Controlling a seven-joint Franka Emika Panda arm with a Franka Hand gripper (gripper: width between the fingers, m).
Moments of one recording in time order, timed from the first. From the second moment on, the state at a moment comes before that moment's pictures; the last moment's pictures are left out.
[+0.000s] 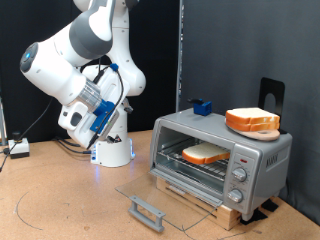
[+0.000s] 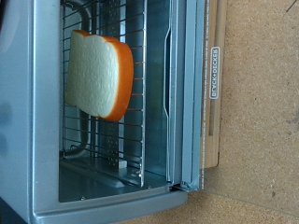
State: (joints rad) arm -0.69 -0.07 0.15 -2.28 0.64 1.60 -0.30
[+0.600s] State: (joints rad) arm -0.73 0.05 0.09 -2.24 0.53 1.51 -0.41
